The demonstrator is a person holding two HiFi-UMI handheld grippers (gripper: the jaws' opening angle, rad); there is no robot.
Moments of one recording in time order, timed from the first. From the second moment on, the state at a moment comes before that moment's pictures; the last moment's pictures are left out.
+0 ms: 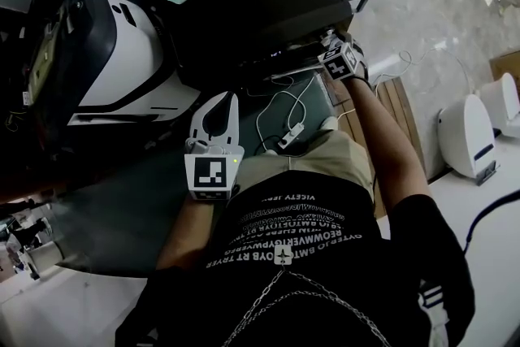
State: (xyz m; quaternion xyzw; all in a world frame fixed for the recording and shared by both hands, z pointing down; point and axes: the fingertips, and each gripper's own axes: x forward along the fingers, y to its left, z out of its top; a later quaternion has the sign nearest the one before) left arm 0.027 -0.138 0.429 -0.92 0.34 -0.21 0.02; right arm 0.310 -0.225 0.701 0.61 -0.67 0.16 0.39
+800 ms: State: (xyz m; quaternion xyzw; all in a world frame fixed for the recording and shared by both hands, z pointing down) left arm 0.017 -0.143 0.434 -0.91 0.35 -0.22 0.01; right arm 0.304 -0.232 0.696 0.60 -0.67 0.15 0.41
